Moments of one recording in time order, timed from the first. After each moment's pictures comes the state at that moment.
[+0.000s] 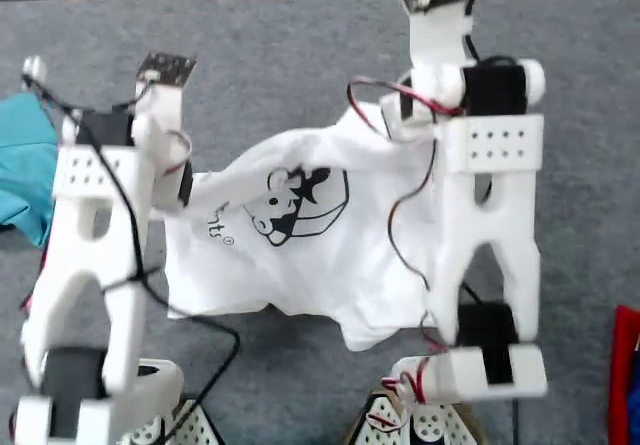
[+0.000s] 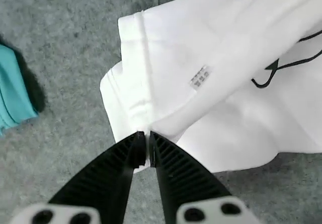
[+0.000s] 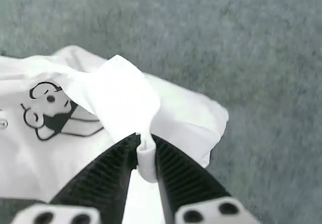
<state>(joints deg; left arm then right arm) -1.6 -18.7 14.2 90.0 -16.7 -6.9 -4.4 -20.3 99.0 3.3</state>
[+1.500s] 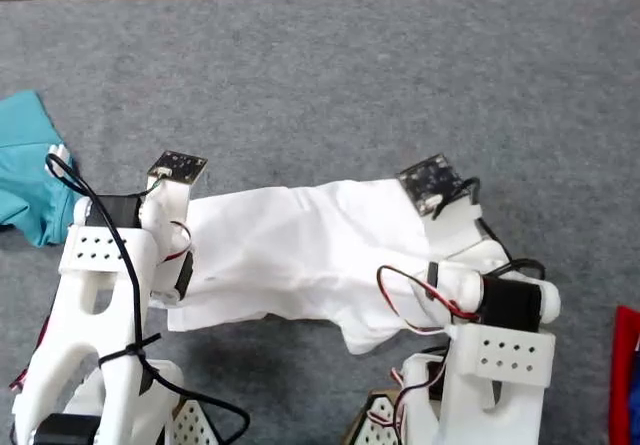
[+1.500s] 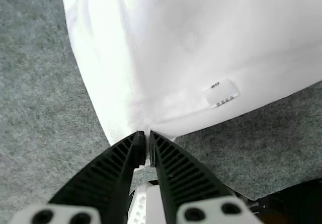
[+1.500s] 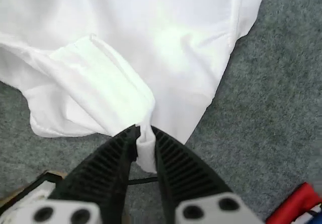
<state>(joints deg) -1.6 -34.3 44.9 88.9 -21.2 5.5 -62.5 51.6 89.5 27.3</state>
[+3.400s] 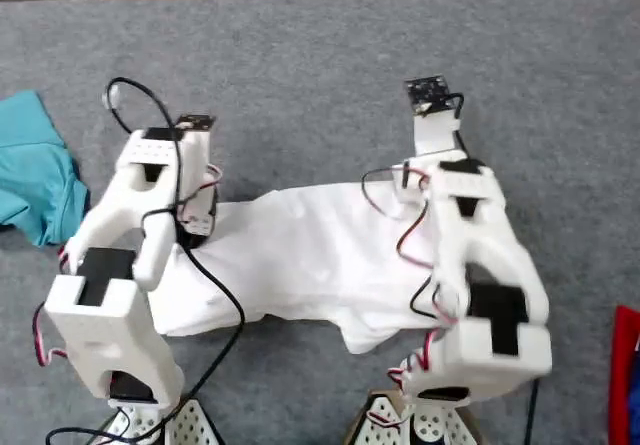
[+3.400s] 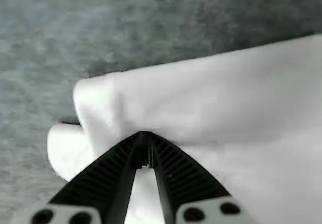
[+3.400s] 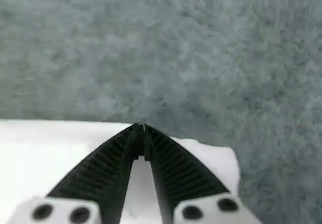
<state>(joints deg) -1.8 16.7 15.6 72.7 -10.0 3.2 6.4 35.0 31.5 4.7</state>
